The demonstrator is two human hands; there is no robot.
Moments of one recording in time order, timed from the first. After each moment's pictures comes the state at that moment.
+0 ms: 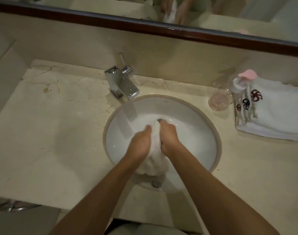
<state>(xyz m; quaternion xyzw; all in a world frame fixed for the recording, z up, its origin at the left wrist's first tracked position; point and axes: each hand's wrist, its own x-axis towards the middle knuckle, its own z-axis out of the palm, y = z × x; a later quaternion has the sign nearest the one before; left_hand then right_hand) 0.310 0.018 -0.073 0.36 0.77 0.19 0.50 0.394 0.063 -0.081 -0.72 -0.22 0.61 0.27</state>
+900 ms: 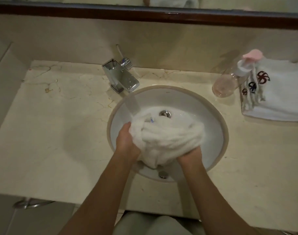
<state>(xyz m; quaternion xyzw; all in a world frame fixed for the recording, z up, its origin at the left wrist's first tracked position) 0.272 0.009 -0.088 -0.01 0.62 0.43 0.65 0.449 -0.012 -0.118 -0.53 0.02 0.70 0.47</state>
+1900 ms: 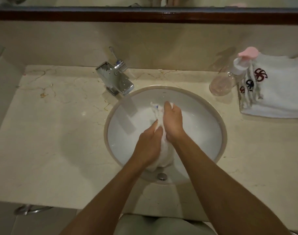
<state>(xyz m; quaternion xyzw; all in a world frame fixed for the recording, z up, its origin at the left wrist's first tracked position) 0.313 0.005 -0.081 0.56 0.67 0.19 0.45 0.403 0.070 -0.068 -0.71 -0.31 0.52 0.36</state>
